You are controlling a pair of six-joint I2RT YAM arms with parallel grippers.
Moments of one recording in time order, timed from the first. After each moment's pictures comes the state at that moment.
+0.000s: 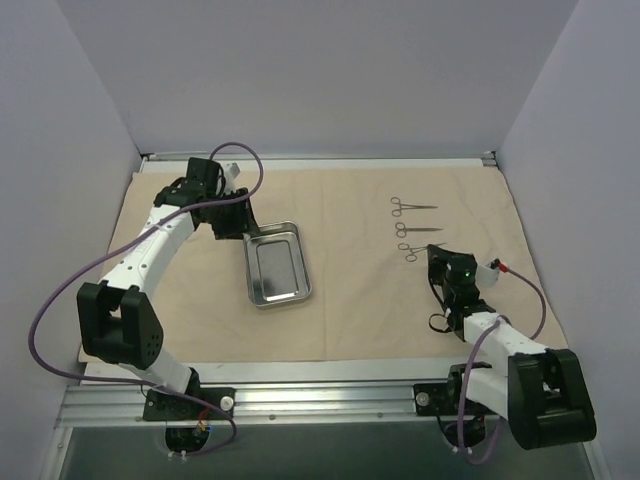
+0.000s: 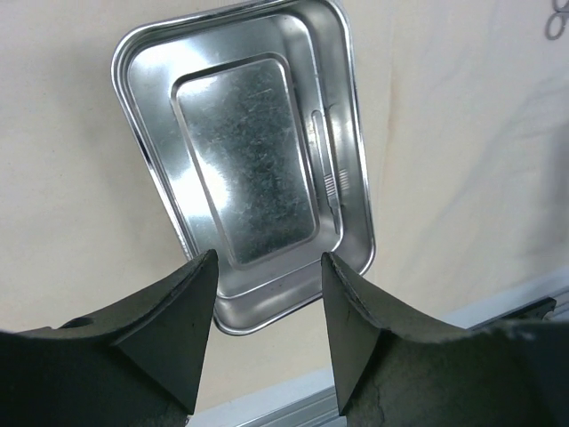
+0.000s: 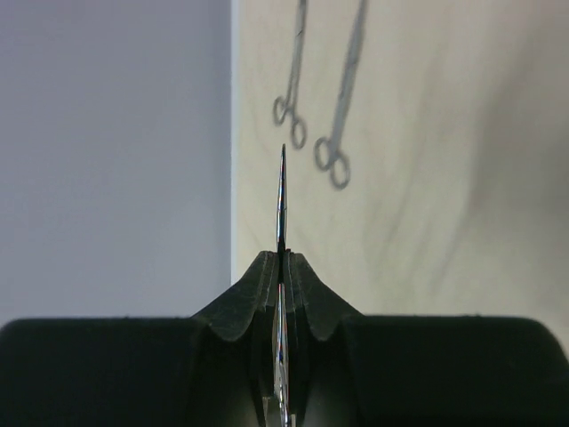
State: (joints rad) left arm -0.22 1.60 1.40 -0.79 0.26 -0.36; right arm 0.16 1.09 0.27 0.45 0.27 1.52
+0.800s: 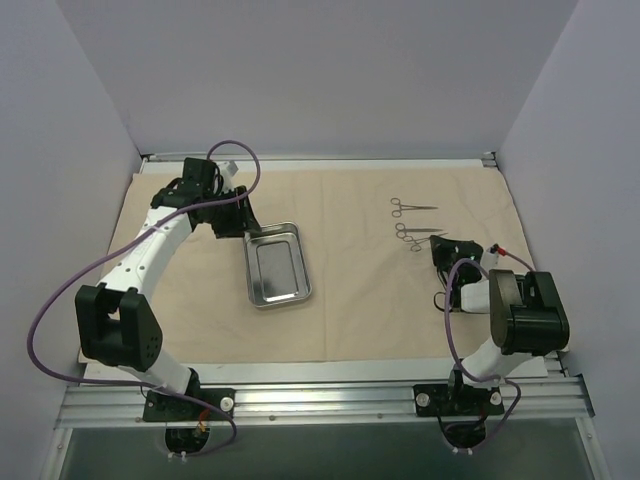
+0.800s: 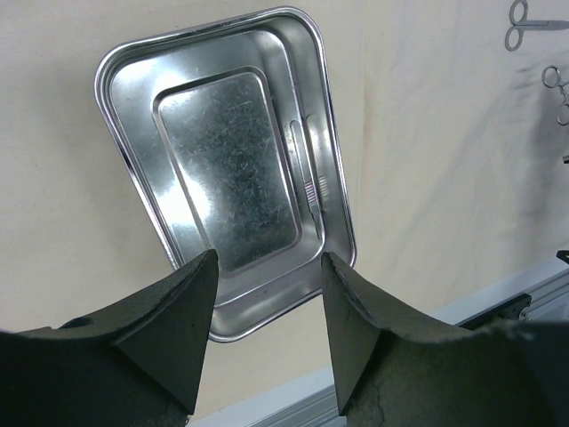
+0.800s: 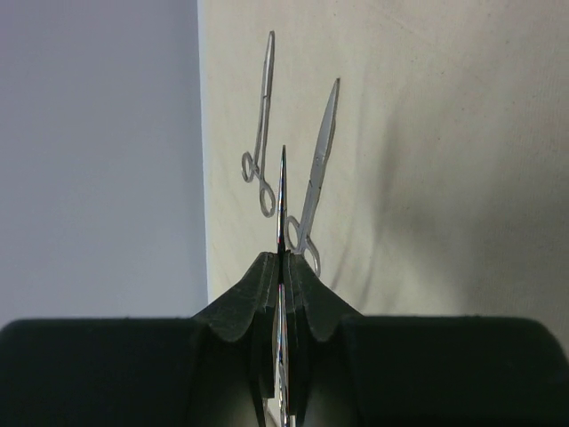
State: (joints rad) left arm -0.20 1.57 1.39 -0.75 0.32 -0.38; right arm -0.07 1.59 0.35 0.84 0.06 1.42
